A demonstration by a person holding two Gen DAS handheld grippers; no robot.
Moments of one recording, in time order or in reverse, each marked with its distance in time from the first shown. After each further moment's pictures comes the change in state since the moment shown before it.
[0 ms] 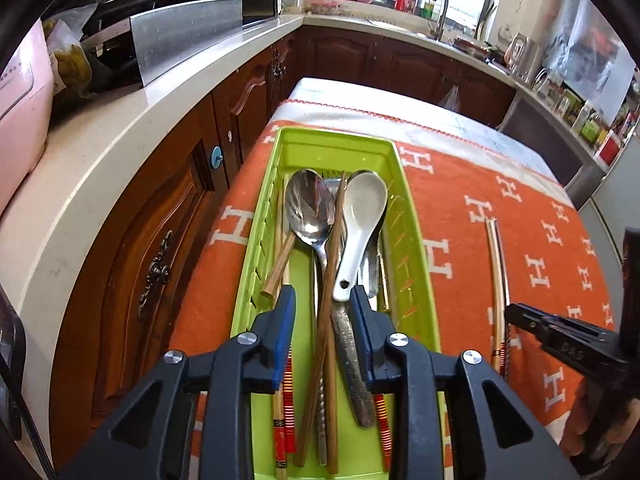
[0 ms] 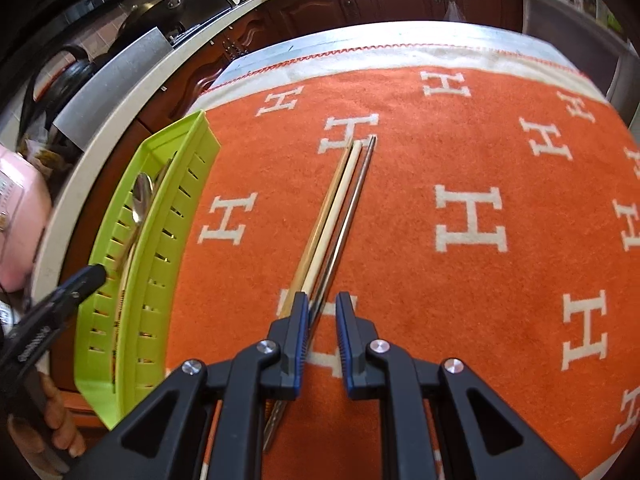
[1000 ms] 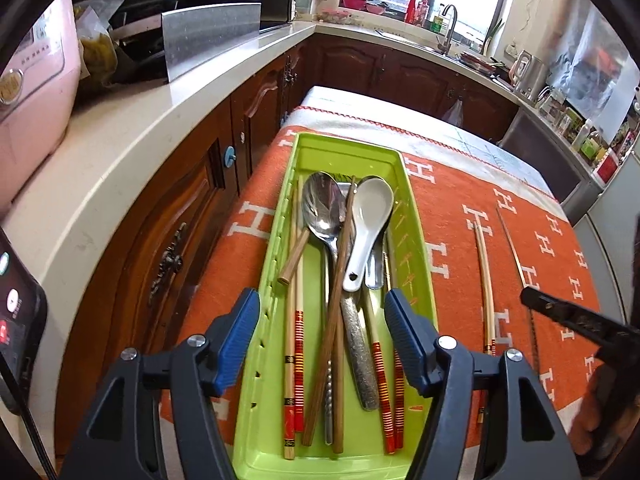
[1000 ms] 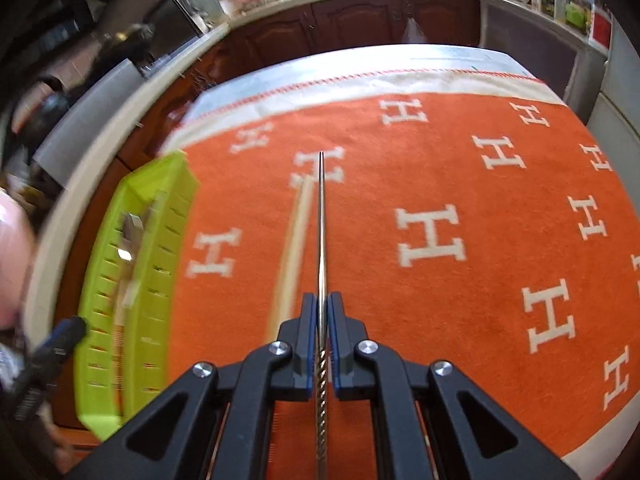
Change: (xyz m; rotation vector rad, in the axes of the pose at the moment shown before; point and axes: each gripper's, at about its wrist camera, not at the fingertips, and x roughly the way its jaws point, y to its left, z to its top) left arm -0.020 0.013 -0.006 -0.041 -0.022 0.011; right arm -0.035 0.006 0.006 0.095 -0.088 0.005
